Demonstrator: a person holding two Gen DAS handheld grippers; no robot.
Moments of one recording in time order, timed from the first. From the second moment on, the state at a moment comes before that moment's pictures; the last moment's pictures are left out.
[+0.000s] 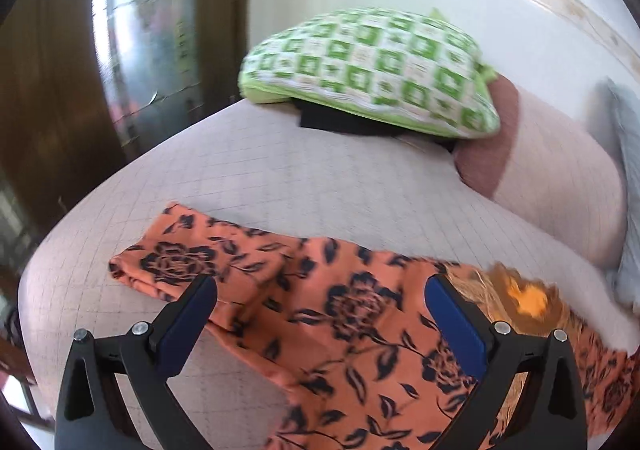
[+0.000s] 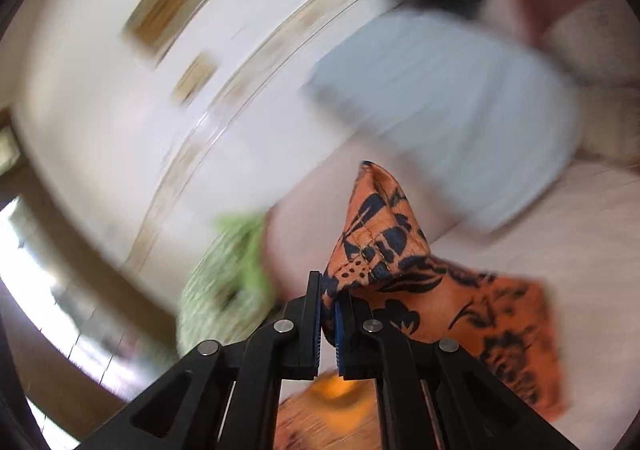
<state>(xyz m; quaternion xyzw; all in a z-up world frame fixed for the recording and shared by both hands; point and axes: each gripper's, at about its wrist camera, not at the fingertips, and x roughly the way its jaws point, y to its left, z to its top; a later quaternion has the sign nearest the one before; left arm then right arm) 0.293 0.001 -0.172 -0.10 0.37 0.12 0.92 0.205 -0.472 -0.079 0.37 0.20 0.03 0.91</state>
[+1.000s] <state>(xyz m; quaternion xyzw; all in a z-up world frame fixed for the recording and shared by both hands) 0.310 0.038 -0.194 -0.11 0.42 0.14 0.89 0.248 -0.465 -0.277 0.27 0.46 -0.10 0.84</state>
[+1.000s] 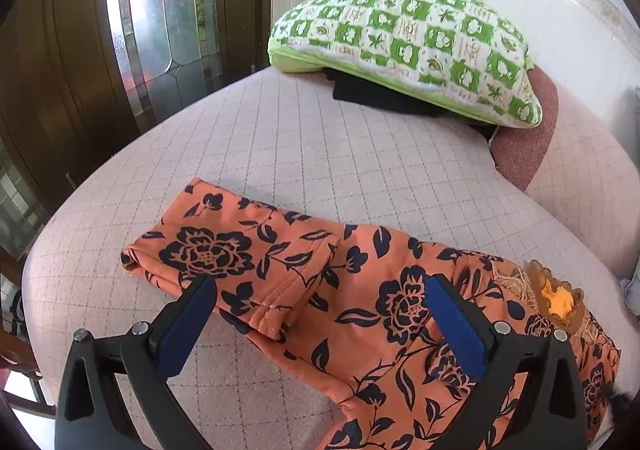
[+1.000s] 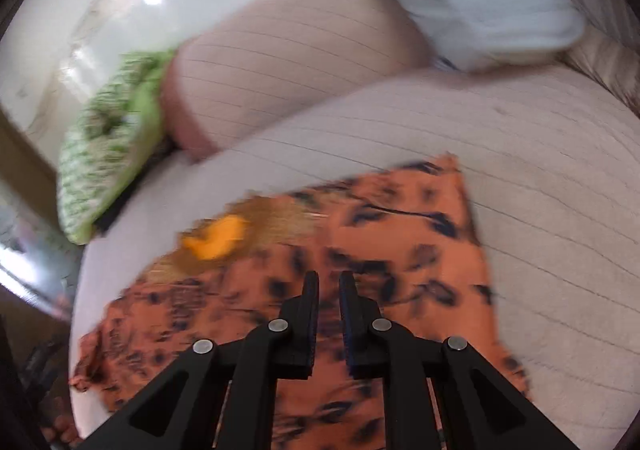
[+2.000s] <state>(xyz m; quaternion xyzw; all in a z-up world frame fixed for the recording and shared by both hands) 0.282 0.260 -0.221 -0.30 0.45 0.29 0.79 0.345 -0.190 -0.252 0.33 0.53 0.26 0.74</state>
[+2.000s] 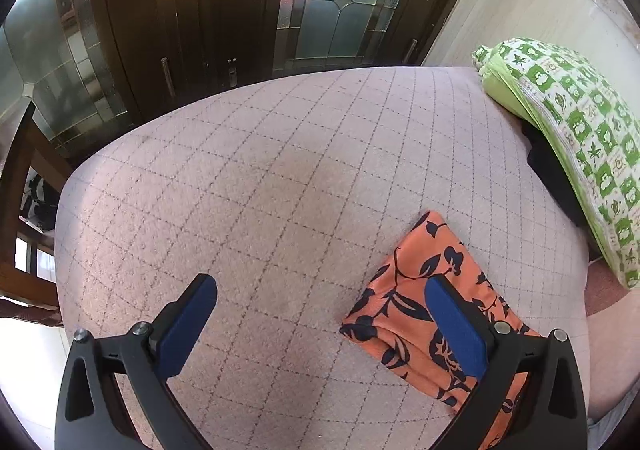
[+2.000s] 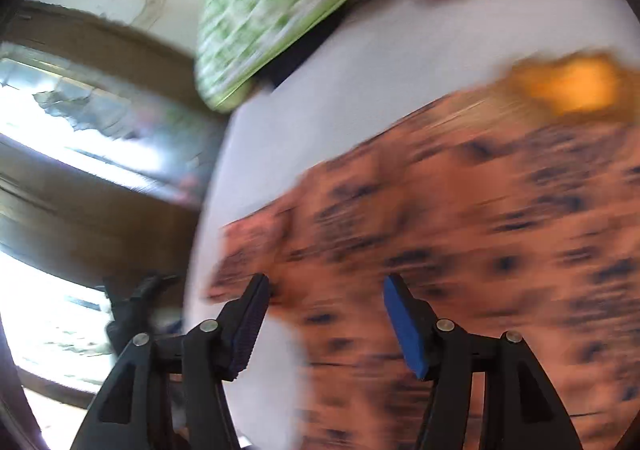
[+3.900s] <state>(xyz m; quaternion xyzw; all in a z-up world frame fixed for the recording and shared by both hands) 0.339 -0.025 -0.270 -0.02 0.55 0.00 0.84 0.173 -0.568 -0.238 0.33 0.34 -0.17 0.86</state>
